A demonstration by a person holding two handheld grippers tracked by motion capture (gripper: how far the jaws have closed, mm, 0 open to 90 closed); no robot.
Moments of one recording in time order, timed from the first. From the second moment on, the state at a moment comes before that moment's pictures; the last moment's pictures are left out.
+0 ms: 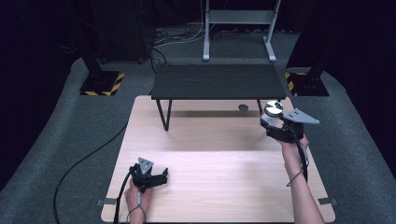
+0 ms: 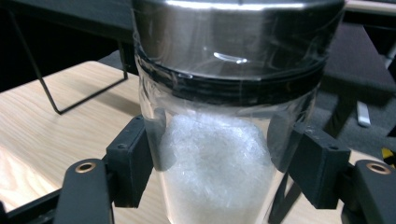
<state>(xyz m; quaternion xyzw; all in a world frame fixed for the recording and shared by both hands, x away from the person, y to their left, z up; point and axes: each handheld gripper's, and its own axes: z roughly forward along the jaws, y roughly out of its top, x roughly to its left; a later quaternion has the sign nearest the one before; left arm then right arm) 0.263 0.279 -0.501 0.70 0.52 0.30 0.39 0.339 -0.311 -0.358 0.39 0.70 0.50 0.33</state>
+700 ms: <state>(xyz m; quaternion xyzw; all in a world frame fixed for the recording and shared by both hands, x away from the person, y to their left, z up) 0.263 0.279 -0.501 0.70 0.52 0.30 0.39 0.374 -0.271 -0.299 0.35 0.71 0.53 0.31</state>
